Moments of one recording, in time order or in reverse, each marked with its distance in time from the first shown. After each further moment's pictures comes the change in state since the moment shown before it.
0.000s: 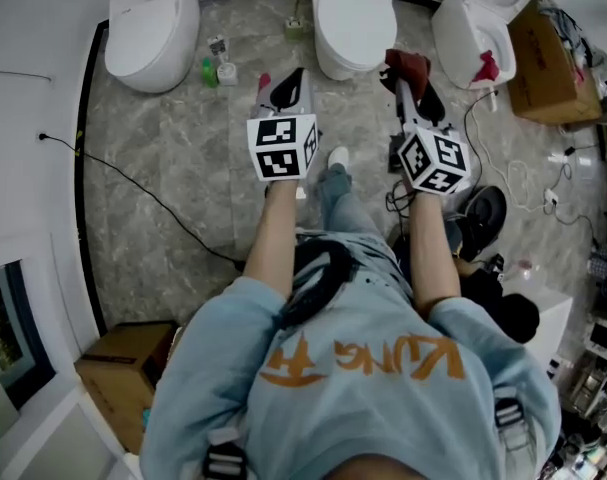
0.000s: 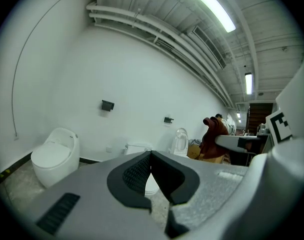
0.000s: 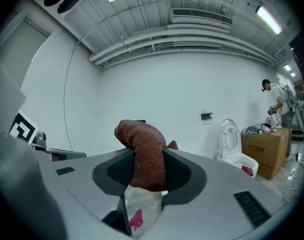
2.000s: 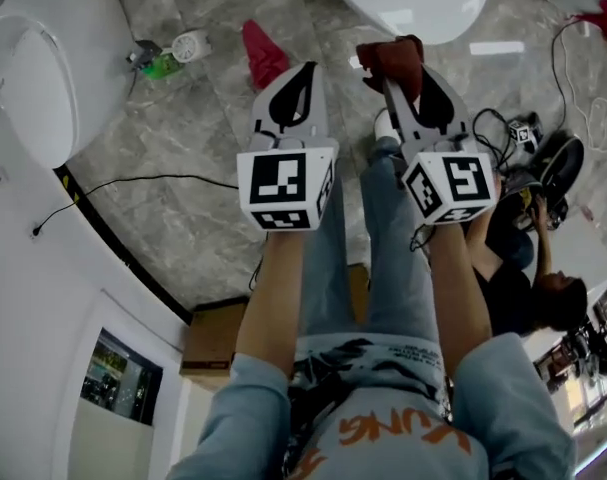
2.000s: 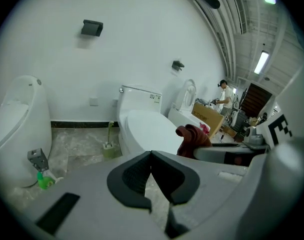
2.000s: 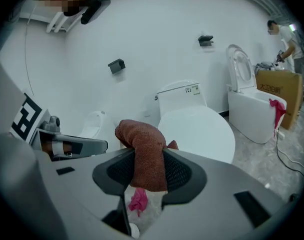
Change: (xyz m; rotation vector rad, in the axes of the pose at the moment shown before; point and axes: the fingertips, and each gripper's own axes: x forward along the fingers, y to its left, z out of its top) left arm 0.389 0.164 -0.277 -0.009 0.493 -0.142; right arm 0.355 -0.073 -0.379 0.209 0.464 0.002
